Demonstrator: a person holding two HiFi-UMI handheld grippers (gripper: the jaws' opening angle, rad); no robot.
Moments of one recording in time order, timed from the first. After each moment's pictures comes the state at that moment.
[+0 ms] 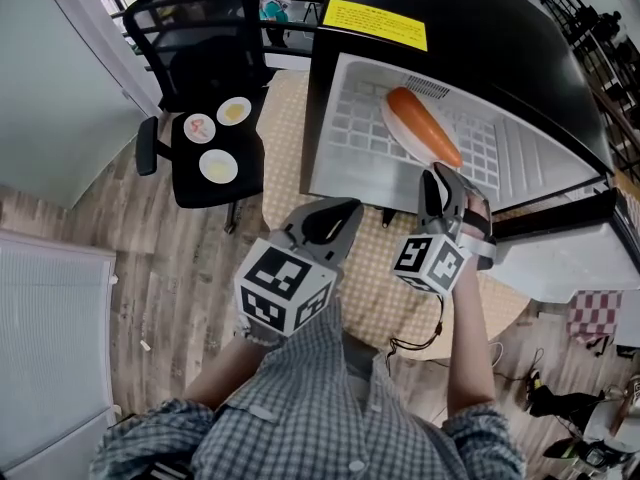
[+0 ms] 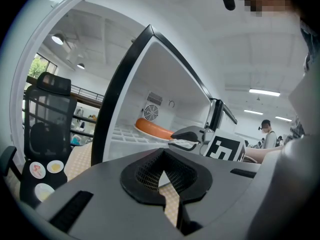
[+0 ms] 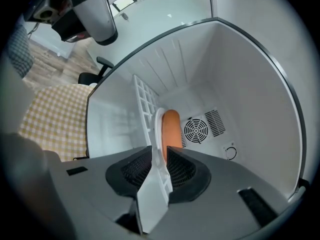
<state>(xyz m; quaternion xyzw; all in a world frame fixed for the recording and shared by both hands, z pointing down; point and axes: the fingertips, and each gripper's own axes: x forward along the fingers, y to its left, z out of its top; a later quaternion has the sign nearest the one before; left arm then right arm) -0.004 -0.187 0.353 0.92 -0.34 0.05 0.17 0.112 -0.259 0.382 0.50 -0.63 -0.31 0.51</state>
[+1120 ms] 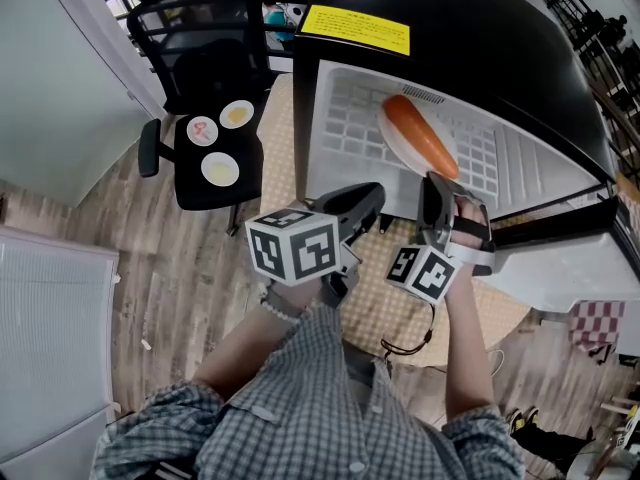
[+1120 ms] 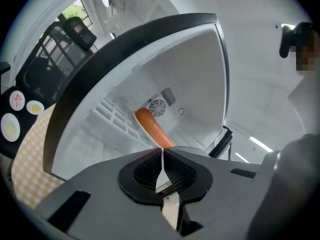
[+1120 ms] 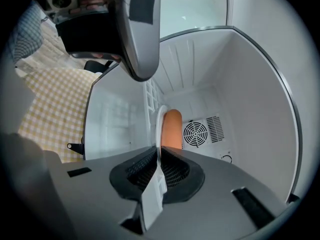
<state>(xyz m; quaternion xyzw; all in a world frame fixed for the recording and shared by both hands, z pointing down) 0.038 -0.231 0.363 0.87 -0.29 -0.07 0.38 0.117 -0.260 0.386 0.47 -0.60 -0.36 0.54</state>
